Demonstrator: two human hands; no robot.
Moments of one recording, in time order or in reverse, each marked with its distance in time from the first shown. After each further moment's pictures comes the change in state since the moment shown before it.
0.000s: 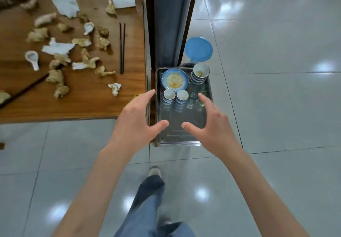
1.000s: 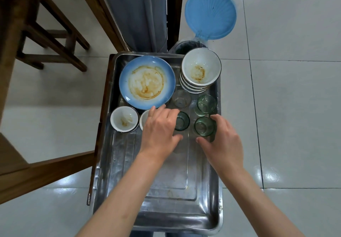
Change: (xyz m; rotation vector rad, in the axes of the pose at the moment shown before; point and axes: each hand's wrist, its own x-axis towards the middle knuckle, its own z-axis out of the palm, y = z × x) left_hand 0.278 -0.086 0.378 0.307 -0.124 -0.063; right_hand 0.257 0.335 0.147 -0.158 -0.053 0.211
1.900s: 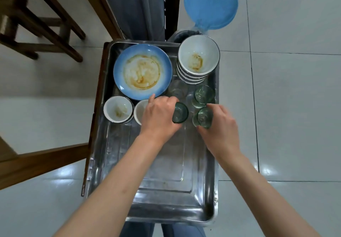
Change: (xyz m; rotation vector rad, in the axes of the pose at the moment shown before) left_hand 0.019 0.000 0.008 -0.025 -0.062 -0.022; right_hand 0.016 0.005 0.003 -0.018 -0.020 -0.034
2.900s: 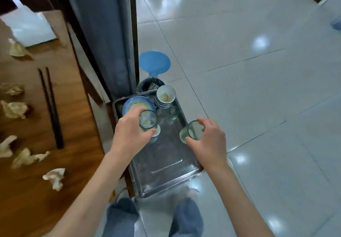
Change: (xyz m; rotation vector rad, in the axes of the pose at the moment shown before) left_hand -0.120 -0.026 -0.282 -0.353 0.043 0.251; right_hand -0.186 -0.225 -0.177 0.155 0.331 0.391
